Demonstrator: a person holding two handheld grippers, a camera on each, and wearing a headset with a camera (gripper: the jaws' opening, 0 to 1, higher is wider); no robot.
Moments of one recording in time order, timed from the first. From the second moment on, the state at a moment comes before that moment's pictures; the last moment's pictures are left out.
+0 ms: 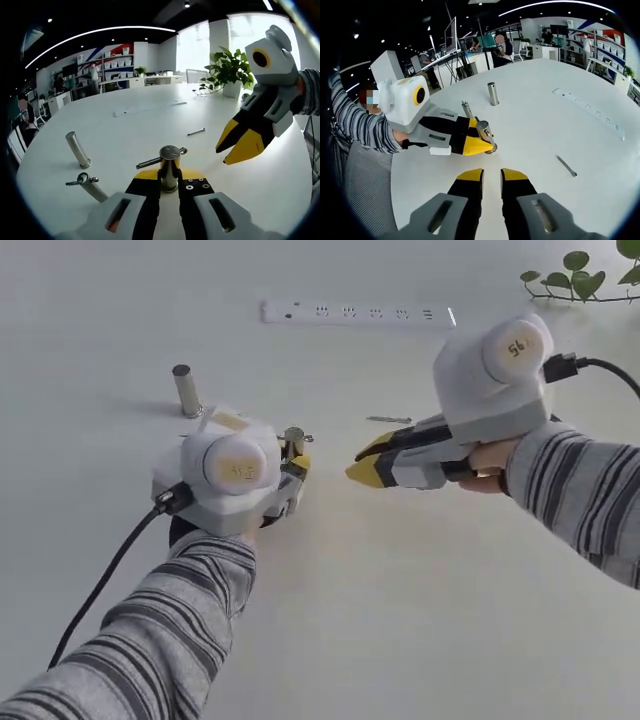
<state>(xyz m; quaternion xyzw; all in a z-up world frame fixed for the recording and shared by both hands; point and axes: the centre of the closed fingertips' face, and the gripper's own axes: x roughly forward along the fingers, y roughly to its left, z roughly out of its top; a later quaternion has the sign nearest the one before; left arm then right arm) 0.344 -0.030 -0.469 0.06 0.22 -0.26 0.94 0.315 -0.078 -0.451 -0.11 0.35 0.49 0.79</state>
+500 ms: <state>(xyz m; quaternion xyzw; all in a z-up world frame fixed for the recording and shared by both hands) 0.332 -0.023 -0.477 0.05 0.25 -0.25 0.93 0.317 -0.080 -0.448 -0.10 0.35 0.49 0.79</state>
